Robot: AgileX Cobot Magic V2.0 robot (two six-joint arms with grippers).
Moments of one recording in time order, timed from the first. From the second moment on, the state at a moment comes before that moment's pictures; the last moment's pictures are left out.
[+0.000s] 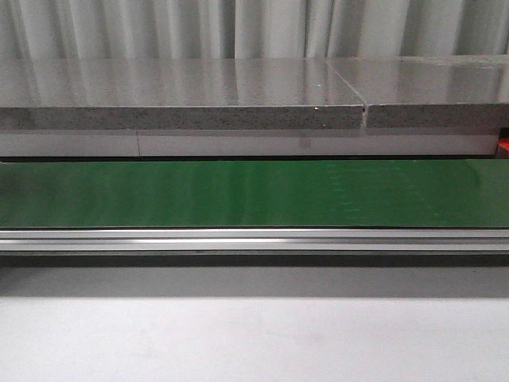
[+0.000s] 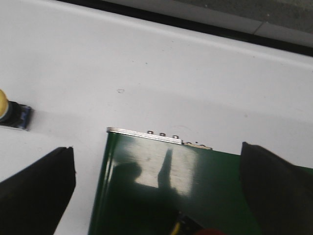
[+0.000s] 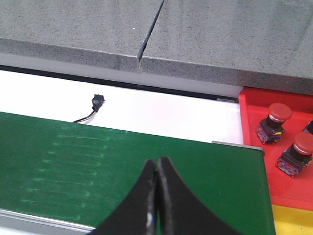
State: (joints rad) left arm 0.14 1.57 -1.35 -0.14 0.76 0.01; right arm -0.03 0.68 -0.62 0.33 0.41 -0.35
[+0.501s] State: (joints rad) left arm 0.40 1.70 -1.35 -0.14 0.72 0.01; right arm -0.03 0.68 -0.62 0.33 0.41 -0.35
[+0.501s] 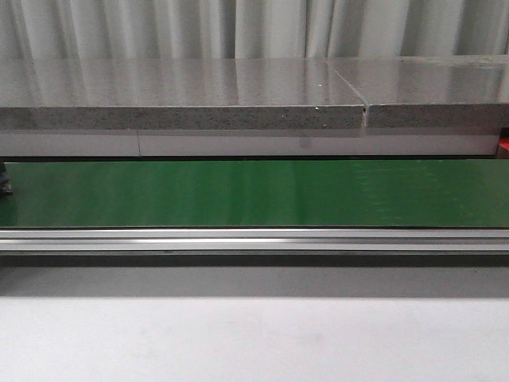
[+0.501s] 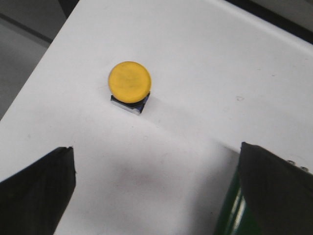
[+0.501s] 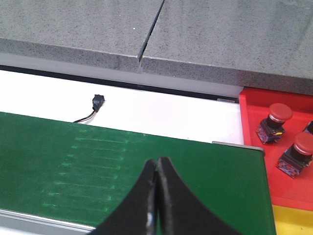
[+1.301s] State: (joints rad) left arm 0.44 2.07 -1.56 -0.16 0.63 0.01; right arm -0.03 0.68 -0.62 0.33 0.41 -0.35
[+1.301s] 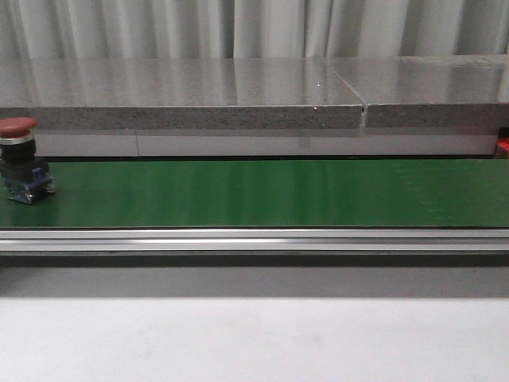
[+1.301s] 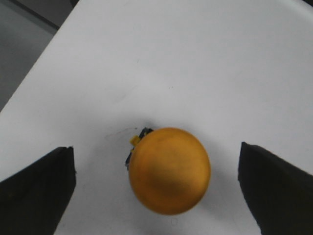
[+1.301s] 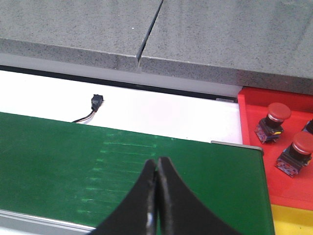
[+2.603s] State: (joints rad) left arm 0.33 1.80 -1.64 -0.20 0.84 0.01; right arm -0.03 0.68 -0.62 0.33 0.41 -0.35
